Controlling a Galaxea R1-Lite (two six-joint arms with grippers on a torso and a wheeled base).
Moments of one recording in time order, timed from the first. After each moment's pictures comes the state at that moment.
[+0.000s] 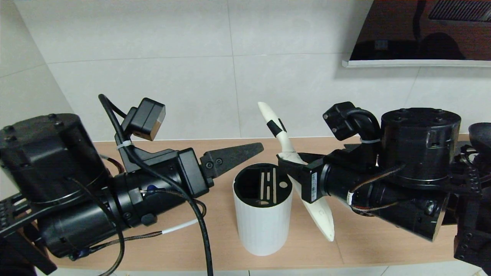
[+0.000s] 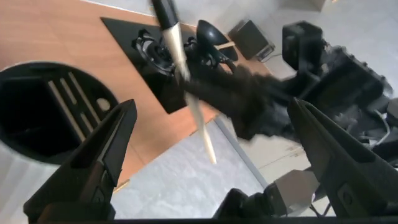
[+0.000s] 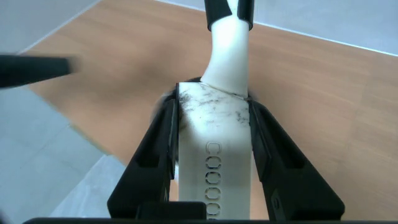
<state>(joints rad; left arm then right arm) -0.65 1.49 -0.62 -0.88 -0.31 -0.73 0.86 1.65 -0.88 -0.61 -0.19 0.14</state>
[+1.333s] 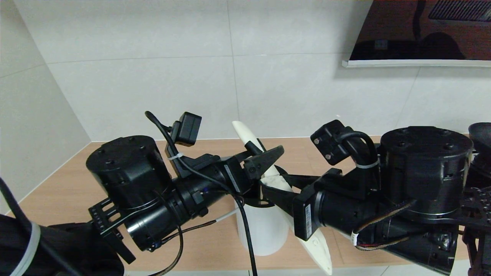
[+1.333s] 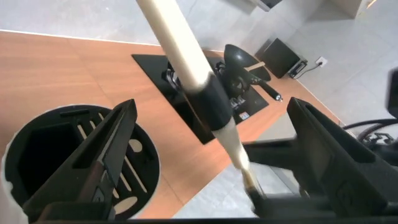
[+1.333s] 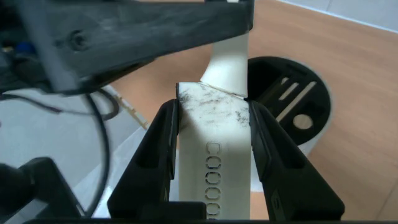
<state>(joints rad) -0.70 1.74 -0.62 -1.19 -0.13 -0.58 0.96 1.63 -0.83 -0.60 -0.12 0.16</state>
